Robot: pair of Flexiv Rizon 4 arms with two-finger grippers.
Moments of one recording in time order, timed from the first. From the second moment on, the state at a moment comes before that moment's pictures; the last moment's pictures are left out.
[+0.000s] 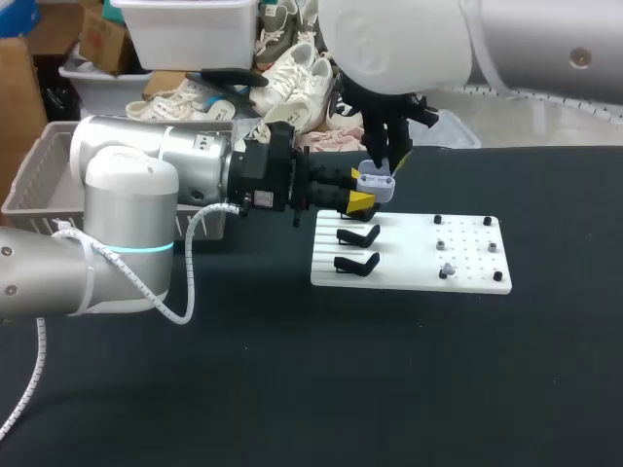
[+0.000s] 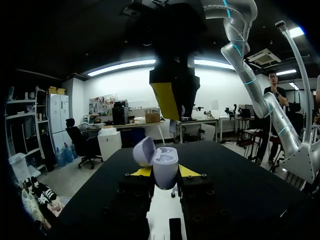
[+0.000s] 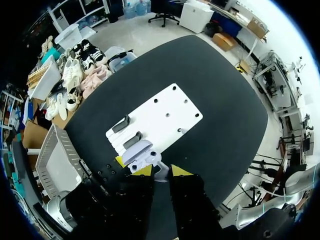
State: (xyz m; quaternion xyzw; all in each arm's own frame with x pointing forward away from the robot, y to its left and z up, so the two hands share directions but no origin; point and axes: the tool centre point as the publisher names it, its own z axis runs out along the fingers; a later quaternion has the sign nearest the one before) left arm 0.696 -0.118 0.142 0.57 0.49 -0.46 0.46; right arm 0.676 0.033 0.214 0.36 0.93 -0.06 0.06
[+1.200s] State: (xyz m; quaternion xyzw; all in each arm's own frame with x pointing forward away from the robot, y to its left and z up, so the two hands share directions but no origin) left arm 0.696 -0.118 0.142 0.57 0.49 -0.46 0.46; right arm 0.690 0.034 0.191 0.37 0.93 -0.07 0.05
